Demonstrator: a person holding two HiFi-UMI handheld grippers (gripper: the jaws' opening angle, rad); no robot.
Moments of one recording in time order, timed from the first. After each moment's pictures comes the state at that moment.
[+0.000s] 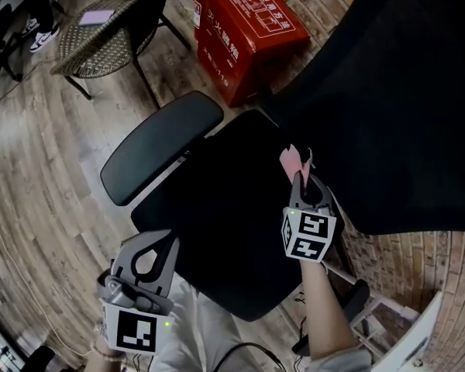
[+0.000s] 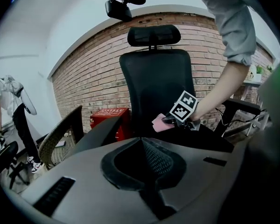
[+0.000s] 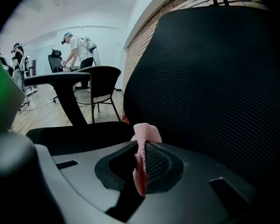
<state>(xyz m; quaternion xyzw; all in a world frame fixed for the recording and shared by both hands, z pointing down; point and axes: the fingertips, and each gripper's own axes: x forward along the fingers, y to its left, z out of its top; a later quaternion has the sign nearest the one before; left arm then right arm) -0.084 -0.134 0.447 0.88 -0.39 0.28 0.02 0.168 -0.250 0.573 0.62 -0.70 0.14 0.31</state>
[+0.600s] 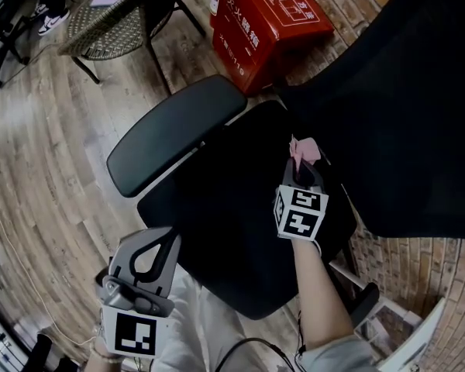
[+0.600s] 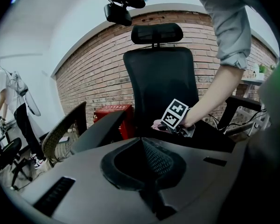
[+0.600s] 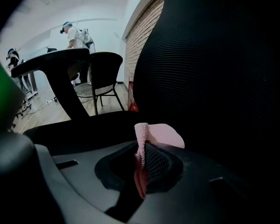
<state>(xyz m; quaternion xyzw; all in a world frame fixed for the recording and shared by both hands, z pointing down) -0.109 -0.127 0.464 0.87 -0.40 0.29 0.04 0.122 -0.267 0.638 0.61 -0.70 0.20 0.33</state>
